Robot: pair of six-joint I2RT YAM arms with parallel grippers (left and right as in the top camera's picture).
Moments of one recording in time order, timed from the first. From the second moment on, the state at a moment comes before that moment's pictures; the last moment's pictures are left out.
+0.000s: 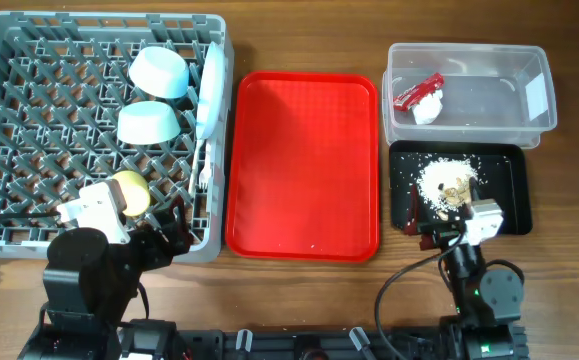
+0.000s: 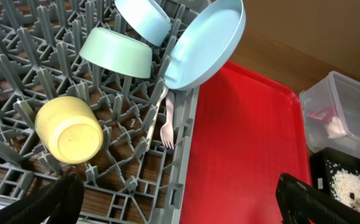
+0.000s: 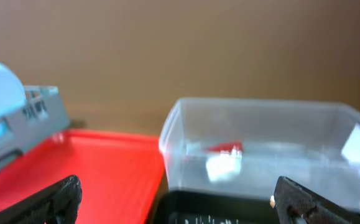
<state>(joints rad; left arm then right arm) -0.11 0.51 0.87 -0.96 0.00 -0.43 0.08 0.01 0.01 0.00 -0.05 0.03</state>
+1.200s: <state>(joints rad) 0.05 0.17 0.32 -0.41 0.03 -0.43 0.08 0.01 0.01 0.00 -0.05 0.03</state>
